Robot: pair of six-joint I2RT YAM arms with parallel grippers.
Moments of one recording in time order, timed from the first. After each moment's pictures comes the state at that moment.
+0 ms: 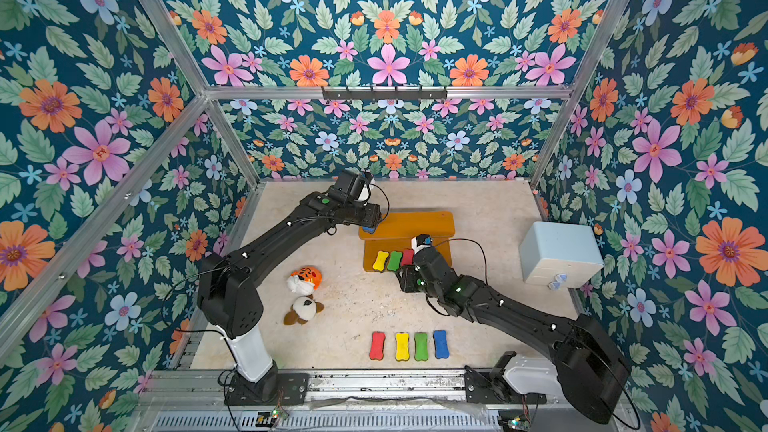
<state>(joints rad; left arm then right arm) -0.60 1.82 1.65 -0.69 -0.03 -0.23 0.83 1.25 0.71 -0.12 -0.02 0.71</state>
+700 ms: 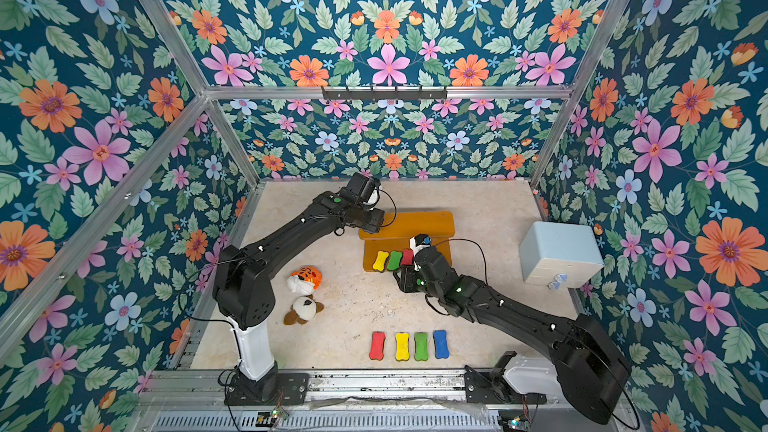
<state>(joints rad) -0.63 1.91 1.71 -0.74 -0.09 -0.18 0.83 1.25 0.70 -0.08 -0.05 0.71</state>
